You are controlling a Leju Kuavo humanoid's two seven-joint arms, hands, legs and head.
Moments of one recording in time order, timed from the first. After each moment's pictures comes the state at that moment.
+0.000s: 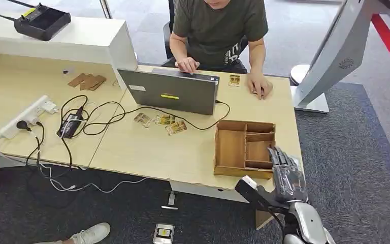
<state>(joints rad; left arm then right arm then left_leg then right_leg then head) -0.05 0.45 -1.16 -0.90 1.11 0.10 0.27 -0.16 -0.31 0.66 -1.50 1.06 -0.11 0.42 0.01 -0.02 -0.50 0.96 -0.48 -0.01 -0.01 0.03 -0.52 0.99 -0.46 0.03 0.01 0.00</state>
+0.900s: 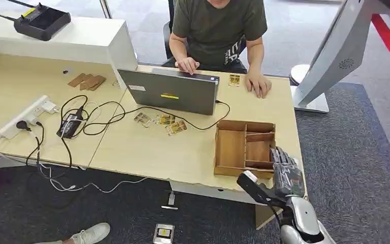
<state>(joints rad) -0.06 0.45 -1.17 -0.90 1.17 0.11 0.27 -0.26 -0.30 0.71 -1.30 1.02 -0.21 0.44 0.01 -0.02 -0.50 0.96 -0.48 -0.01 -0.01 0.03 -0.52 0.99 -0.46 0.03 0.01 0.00</state>
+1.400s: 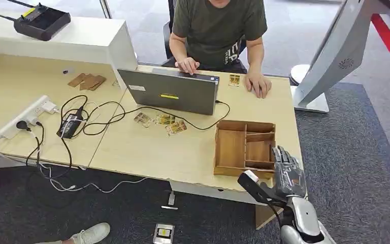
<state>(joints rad) -0.07 0.45 -1.18 -0.90 1.18 0.10 0.26 -0.26 -0.30 0.71 -1.29 1.03 -0.24 0.45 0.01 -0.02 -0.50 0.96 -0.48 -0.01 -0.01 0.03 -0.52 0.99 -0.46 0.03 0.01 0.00</state>
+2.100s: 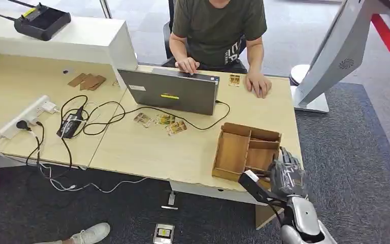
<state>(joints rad) -0.07 0.45 -1.20 -0.90 1.19 0.09 0.25 -0.25 -0.30 0.70 -1.30 1.09 -0.21 0.49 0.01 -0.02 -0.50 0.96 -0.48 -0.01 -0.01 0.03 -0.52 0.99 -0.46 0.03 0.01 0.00</state>
